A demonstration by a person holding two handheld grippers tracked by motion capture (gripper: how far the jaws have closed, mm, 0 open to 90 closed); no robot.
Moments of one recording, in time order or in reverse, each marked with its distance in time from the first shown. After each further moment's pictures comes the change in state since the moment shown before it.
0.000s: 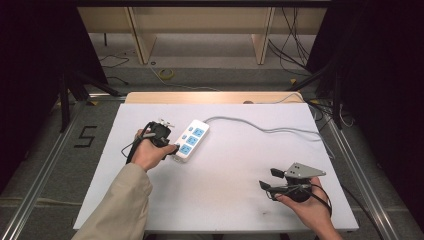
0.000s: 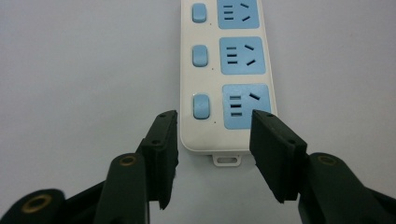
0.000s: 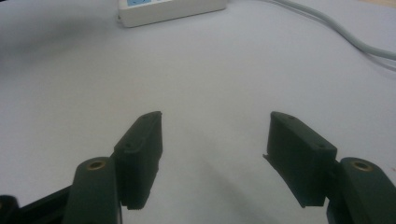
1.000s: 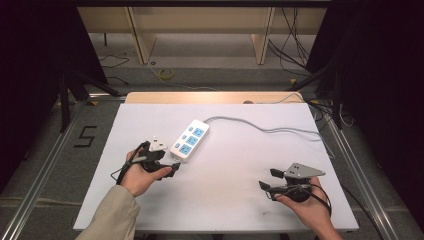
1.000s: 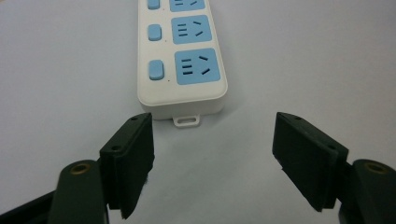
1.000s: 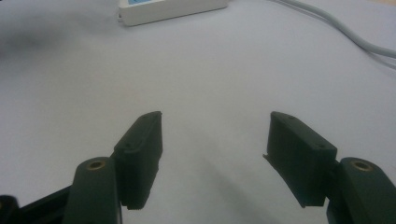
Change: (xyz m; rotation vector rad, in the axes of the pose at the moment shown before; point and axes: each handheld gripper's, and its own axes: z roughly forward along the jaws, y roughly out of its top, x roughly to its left) left arm -0.019 -0.059 -0.022 -0.150 -0.071 0.073; right arm 0.000 0.000 0.001 0.007 0.003 -0.002
